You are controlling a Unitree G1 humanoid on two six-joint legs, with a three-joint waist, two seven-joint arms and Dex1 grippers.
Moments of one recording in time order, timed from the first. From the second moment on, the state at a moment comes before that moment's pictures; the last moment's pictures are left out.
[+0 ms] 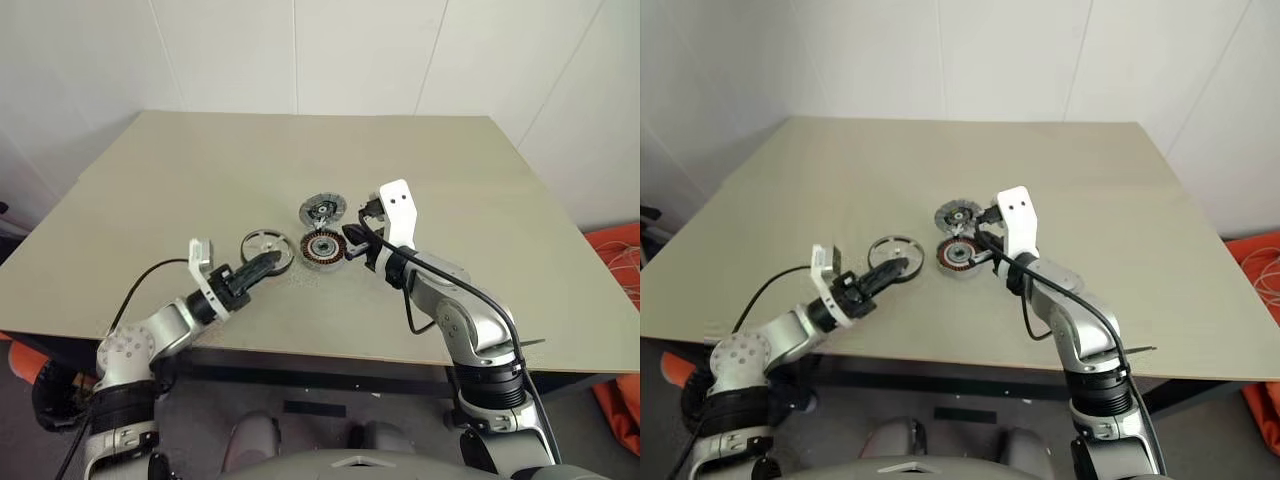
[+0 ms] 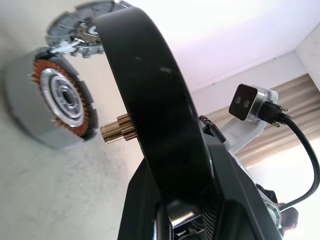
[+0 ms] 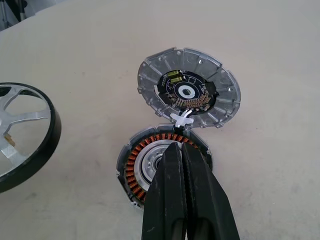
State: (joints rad) left arm -0.23 0.22 0.31 0.05 -1.24 1.12 -0.54; right arm -0.34 -0.18 0.09 -0.37 0.27 0.90 0.27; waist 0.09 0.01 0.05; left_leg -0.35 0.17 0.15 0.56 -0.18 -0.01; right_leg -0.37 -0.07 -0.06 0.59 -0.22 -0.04
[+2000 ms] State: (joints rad) left arm -0.61 0.00 0.24 0.60 -0.78 0.86 -0.63; right arm -0.36 -0.17 0.08 -0.37 0.28 0.89 0.26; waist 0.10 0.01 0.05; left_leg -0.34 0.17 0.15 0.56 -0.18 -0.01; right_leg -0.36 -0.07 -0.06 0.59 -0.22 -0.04
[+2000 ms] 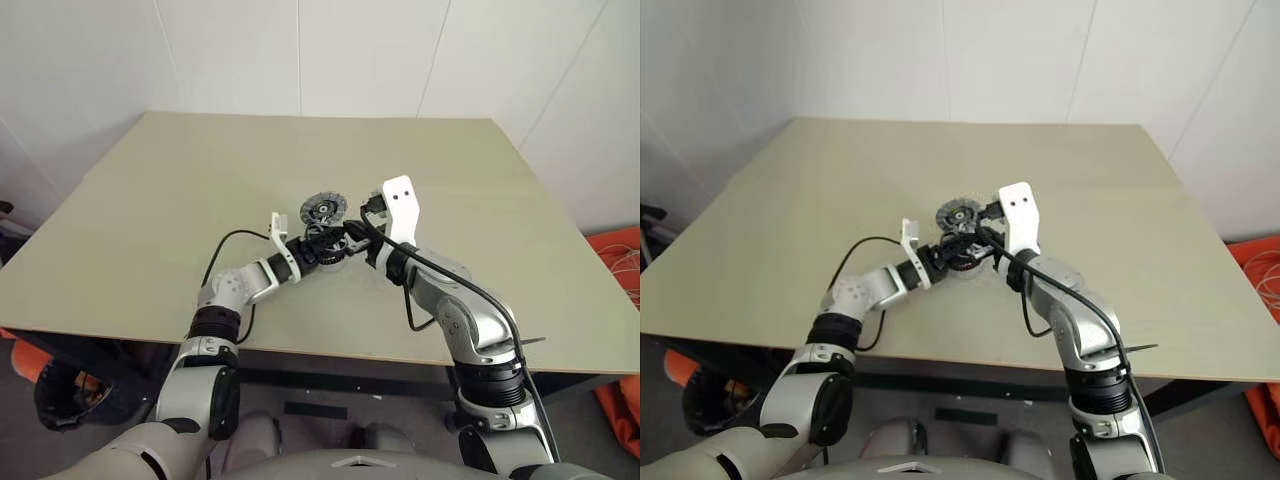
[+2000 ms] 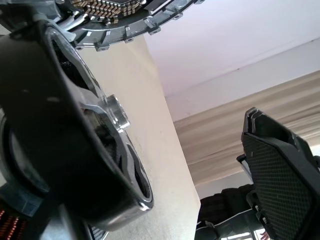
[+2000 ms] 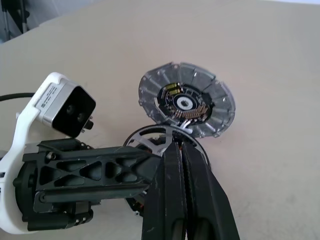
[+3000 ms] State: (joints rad) left arm -0.44 0.04 0.34 0.30 -0.92 1.06 -0.46; right arm -0.35 -0.17 0.08 -0.37 0.28 0.89 0.26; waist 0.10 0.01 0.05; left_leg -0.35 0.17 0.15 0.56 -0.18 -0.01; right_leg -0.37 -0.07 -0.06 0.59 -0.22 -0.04
